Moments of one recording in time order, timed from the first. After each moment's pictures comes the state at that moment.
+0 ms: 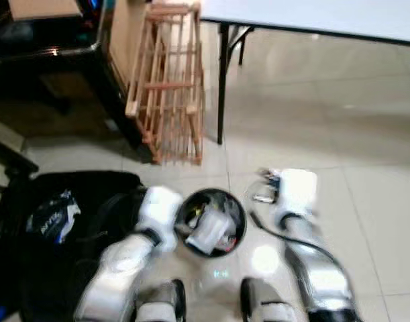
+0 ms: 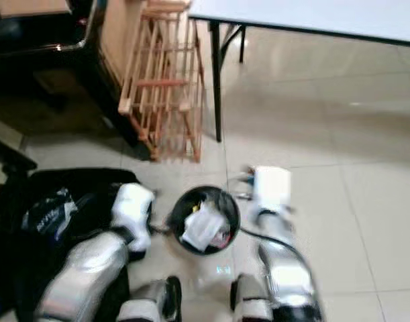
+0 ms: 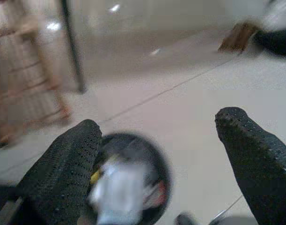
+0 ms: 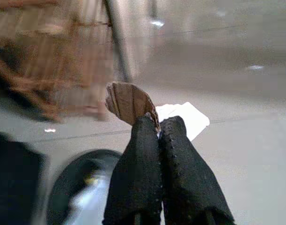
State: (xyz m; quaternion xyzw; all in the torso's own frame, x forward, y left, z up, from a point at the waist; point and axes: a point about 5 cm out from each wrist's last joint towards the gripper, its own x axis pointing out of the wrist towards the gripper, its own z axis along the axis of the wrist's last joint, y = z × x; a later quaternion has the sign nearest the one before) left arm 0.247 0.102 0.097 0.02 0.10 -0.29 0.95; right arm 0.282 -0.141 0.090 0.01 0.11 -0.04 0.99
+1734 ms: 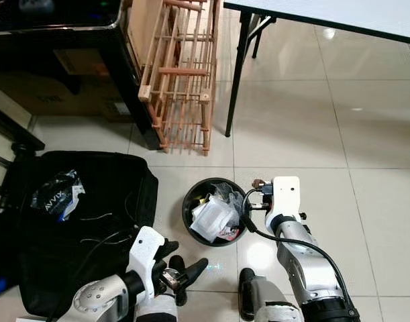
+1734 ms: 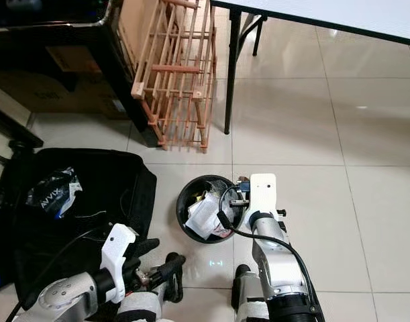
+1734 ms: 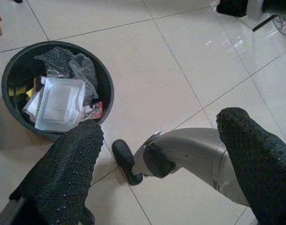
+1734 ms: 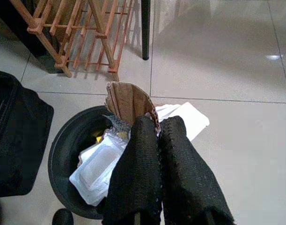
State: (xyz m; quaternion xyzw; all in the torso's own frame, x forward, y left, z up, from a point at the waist) left arm 0.184 0.135 0.066 -0.05 0.24 -0.37 0.90; right arm 0.291 -0.123 0.067 -0.01 0.16 0.02 0.99
